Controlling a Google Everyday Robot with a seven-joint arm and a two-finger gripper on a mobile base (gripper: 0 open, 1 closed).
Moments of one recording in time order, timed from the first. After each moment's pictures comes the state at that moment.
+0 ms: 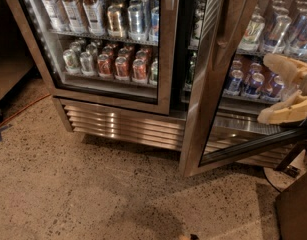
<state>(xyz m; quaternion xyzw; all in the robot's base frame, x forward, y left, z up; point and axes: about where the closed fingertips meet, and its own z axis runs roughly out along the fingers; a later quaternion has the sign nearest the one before) 0.479 -0.222 0.949 -0.41 0.60 0.36 0.58</state>
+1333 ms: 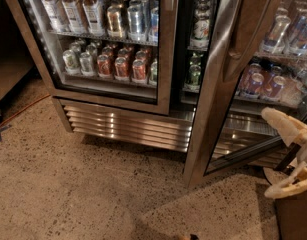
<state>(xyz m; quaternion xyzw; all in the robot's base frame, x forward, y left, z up) 0.385 -0.217 0.874 -0.42 0.57 0.40 0.58</state>
